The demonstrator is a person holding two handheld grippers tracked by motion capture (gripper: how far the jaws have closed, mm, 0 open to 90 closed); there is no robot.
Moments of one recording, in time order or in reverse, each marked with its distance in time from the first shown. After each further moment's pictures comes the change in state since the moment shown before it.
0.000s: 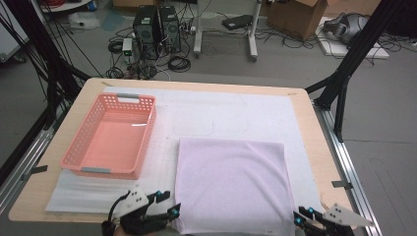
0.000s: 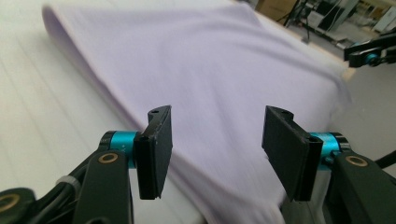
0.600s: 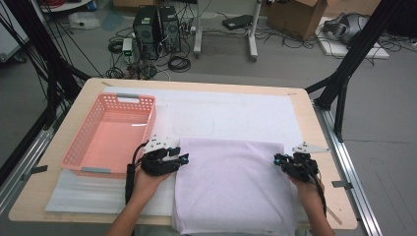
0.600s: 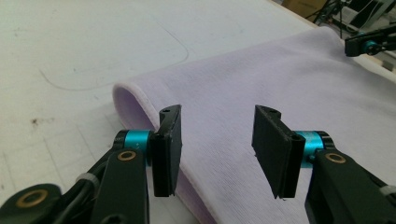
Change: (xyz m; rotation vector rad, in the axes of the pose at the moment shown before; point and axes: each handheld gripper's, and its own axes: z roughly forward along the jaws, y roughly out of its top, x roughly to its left) left arm 0.082 0.050 0.088 0.044 0.069 -0.016; right arm -0.063 0.093 0.128 0.015 -0.029 0.007
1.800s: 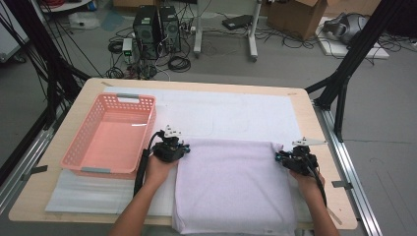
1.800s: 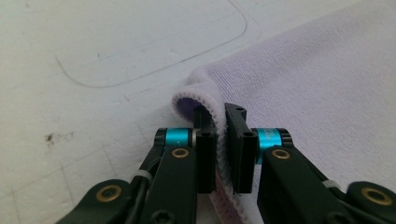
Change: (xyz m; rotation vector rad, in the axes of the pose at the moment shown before) left arm 0.013 0.012 0.047 0.184 0.148 -0.039; right arm -0.022 0.000 0.013 0.081 -0.008 0.062
